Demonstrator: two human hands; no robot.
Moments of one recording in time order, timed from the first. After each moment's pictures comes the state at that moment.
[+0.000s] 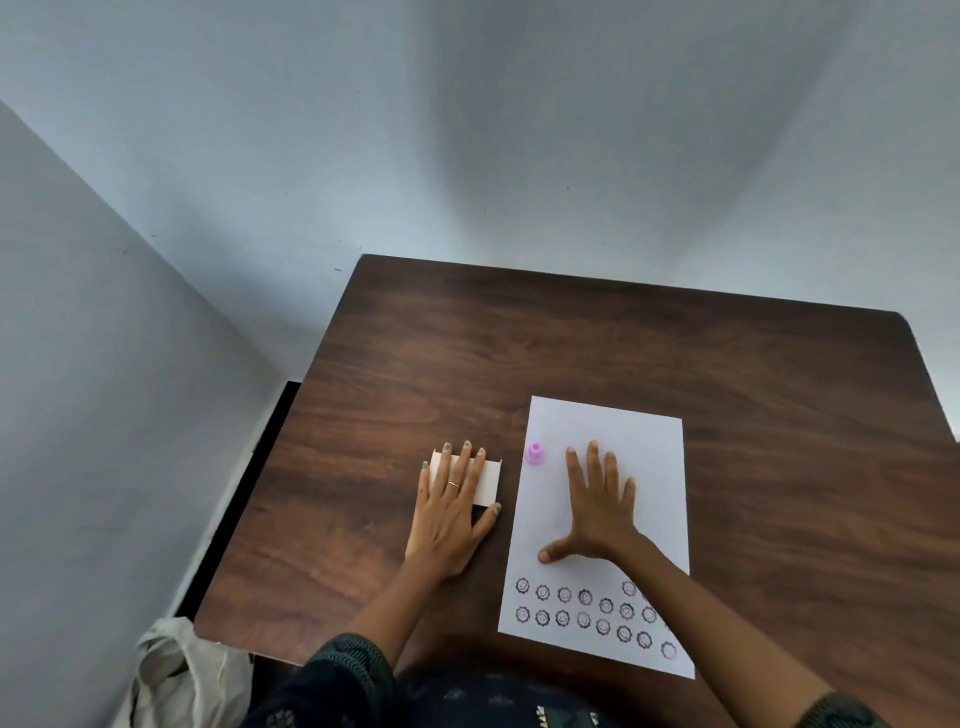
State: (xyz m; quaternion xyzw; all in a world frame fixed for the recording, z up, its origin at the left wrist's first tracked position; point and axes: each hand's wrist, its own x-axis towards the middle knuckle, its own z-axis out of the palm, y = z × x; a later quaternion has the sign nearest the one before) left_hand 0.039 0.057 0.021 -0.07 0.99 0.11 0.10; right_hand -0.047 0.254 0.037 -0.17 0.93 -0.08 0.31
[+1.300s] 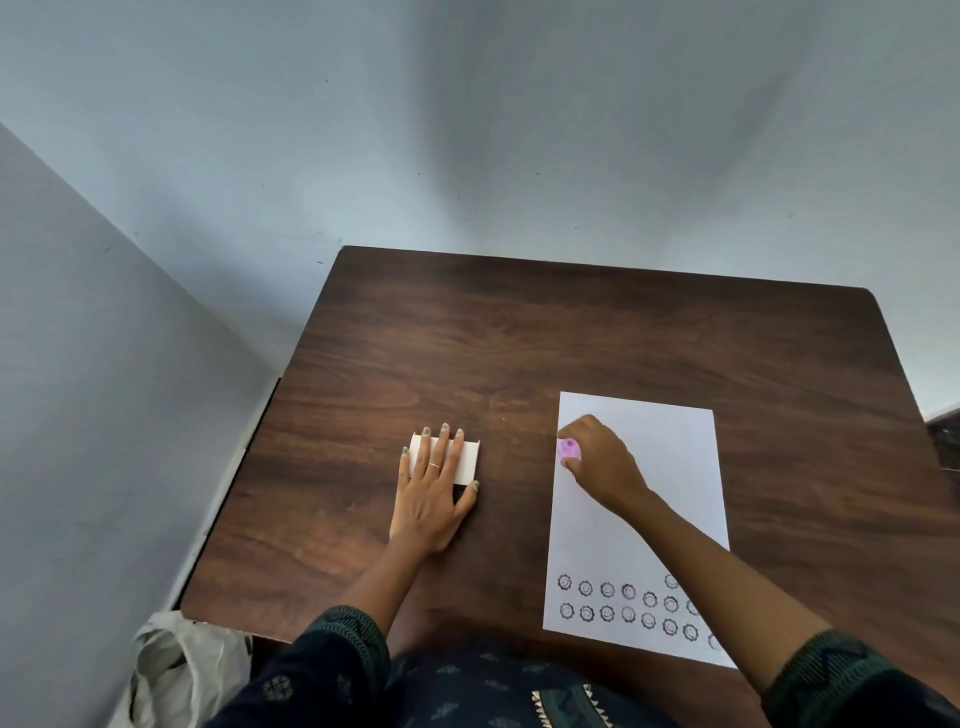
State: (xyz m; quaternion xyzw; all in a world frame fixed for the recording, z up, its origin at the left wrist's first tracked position) left_hand 0.039 0.066 0.021 -0.10 0.98 0.12 0.10; right_hand -0.078 0.280 0.062 -0.18 0.93 -0.28 0.13
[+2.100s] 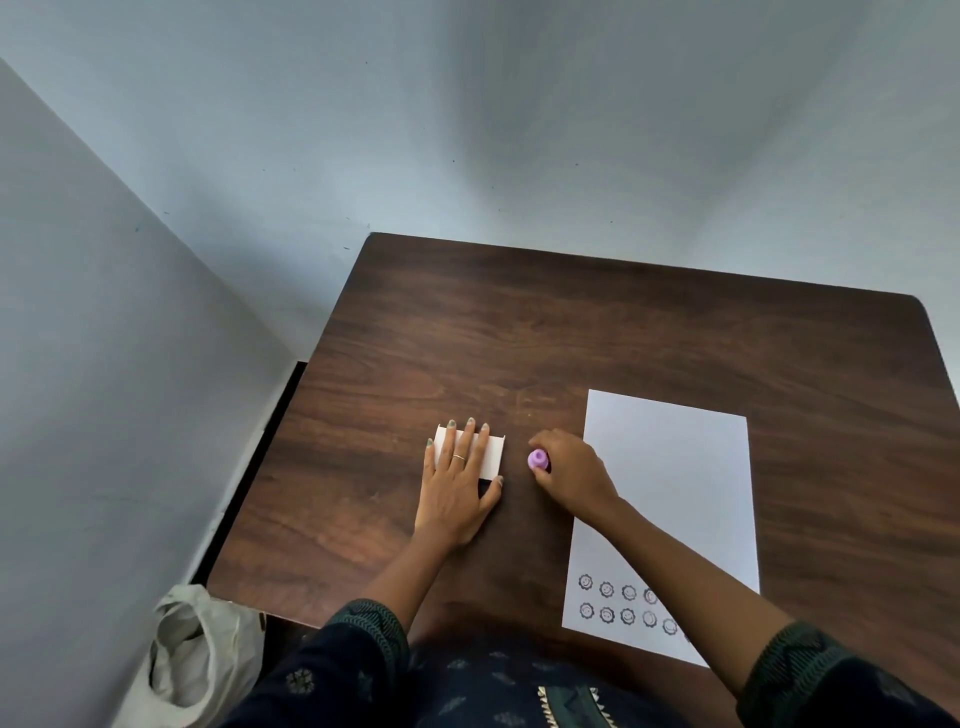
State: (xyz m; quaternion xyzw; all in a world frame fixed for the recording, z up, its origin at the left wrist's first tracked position) left_hand 0.038 0.066 0.020 -0.10 0.98 0.12 0.10; right_hand -0.053 0.226 0.056 -0.23 0.91 -0.30 0.16
